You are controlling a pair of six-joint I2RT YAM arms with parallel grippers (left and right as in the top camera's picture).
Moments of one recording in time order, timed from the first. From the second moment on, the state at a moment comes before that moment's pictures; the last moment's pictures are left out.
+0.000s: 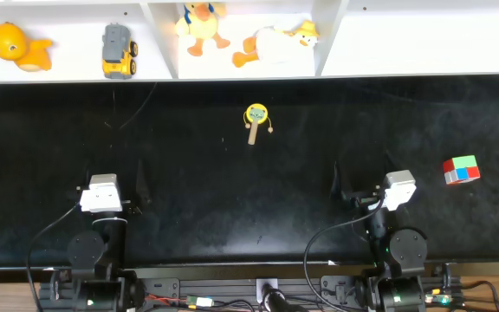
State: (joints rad) left arm 0.01 0.01 0.01 -0.08 -0.06 0.06; right arm 0.11 0.01 0.02 -0.01 -0.06 0.15
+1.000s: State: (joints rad) left arm 0.01 0.01 0.01 -0.08 -0.05 0.06; right arm 0.91 1.26 0.91 -0.84 0.68 0.87
